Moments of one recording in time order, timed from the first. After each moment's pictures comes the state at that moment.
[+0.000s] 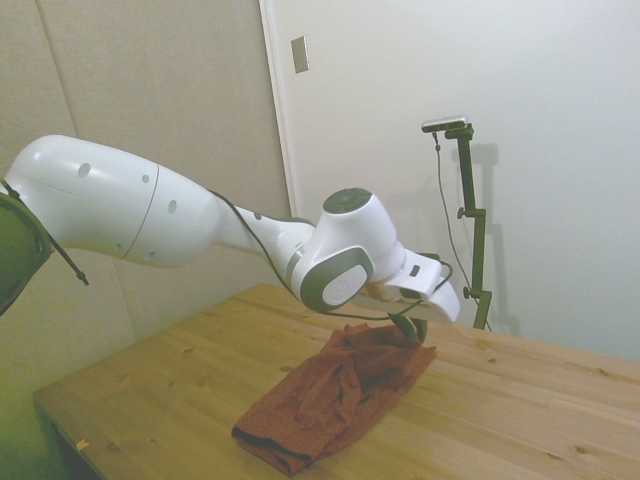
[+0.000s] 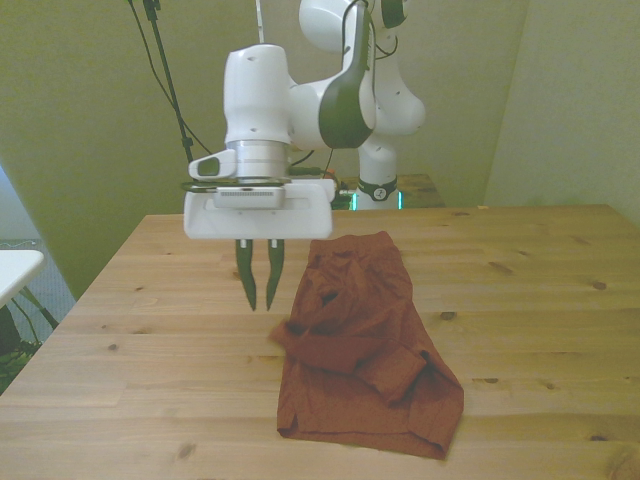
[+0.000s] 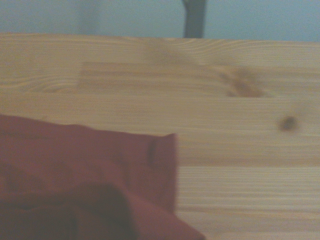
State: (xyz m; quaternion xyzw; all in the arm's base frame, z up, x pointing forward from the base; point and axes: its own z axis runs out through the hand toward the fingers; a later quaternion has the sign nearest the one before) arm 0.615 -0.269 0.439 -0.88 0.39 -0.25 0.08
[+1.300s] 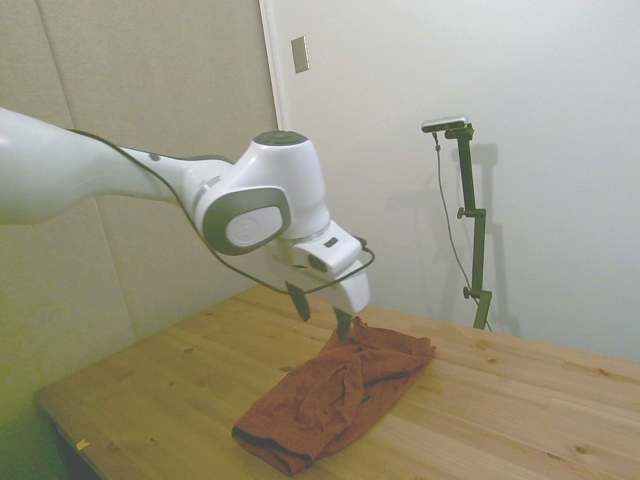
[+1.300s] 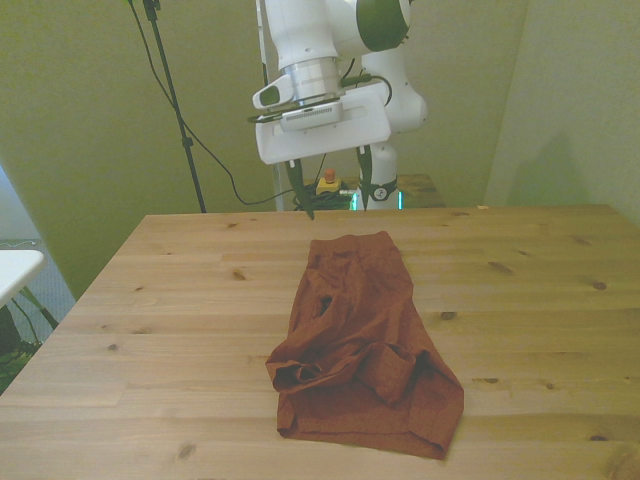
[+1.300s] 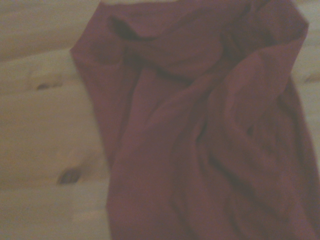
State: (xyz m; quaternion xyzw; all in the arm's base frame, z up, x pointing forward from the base) arm 0.470 -0.157 0.513 -0.88 0.44 -0.08 0.15
